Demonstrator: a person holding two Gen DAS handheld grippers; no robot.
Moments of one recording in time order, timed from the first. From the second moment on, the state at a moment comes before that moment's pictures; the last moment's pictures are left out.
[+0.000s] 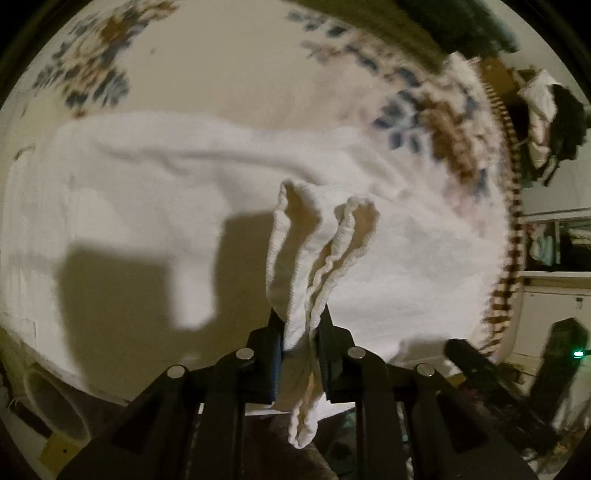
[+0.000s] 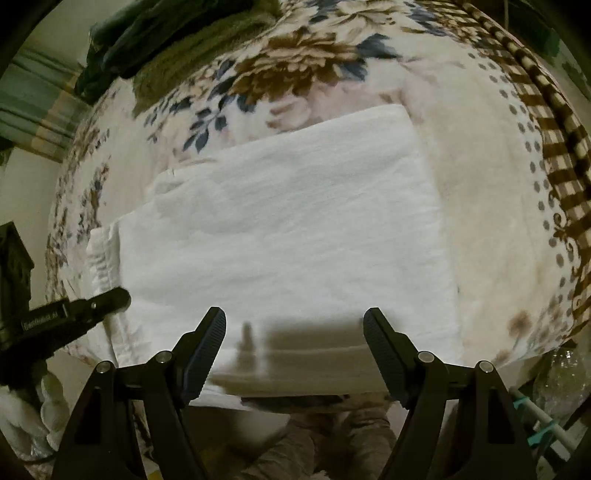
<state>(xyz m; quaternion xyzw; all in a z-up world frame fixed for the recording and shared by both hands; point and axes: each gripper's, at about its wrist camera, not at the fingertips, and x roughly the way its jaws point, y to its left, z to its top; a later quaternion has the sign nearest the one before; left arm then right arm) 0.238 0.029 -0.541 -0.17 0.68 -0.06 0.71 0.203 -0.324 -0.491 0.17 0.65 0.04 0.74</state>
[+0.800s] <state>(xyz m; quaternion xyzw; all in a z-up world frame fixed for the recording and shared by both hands) 0.236 0.067 -0.525 -0.10 0.64 0.04 0.76 0.205 -0.251 -0.495 0.04 0.69 -0.02 0.73</state>
